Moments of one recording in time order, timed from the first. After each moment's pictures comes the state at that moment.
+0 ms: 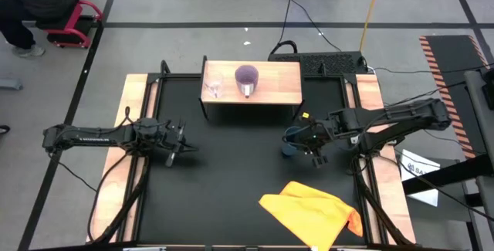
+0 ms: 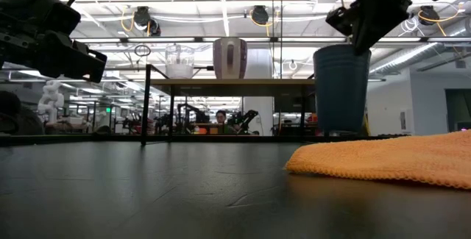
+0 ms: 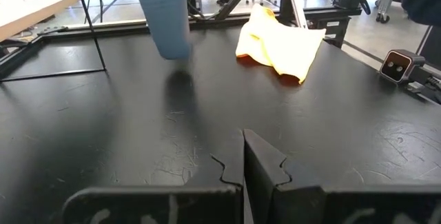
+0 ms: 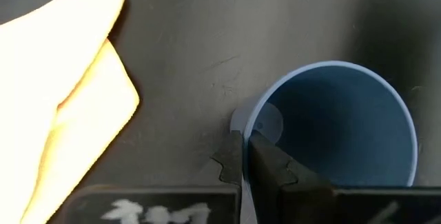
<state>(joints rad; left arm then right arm) 0.09 0.34 0.01 0.09 0.31 0.10 0.09 1.19 0.95 -0.83 -0.04 -0.19</state>
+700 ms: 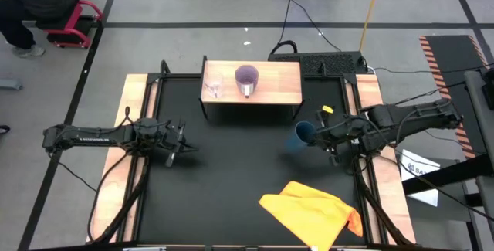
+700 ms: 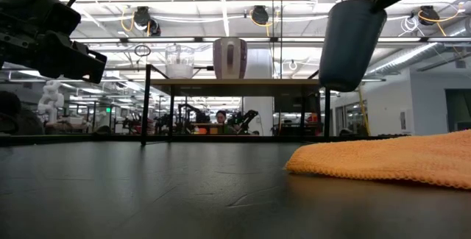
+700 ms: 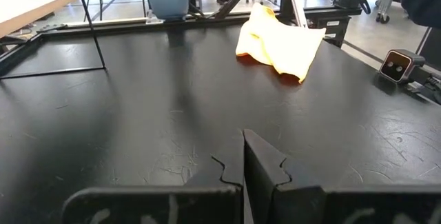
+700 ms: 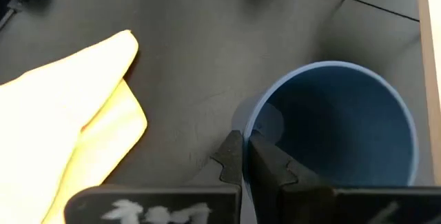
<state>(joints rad) 0.09 0.34 0.01 0.09 0.31 0.09 0.18 0.92 0.94 -0.85 0.06 -0.14</state>
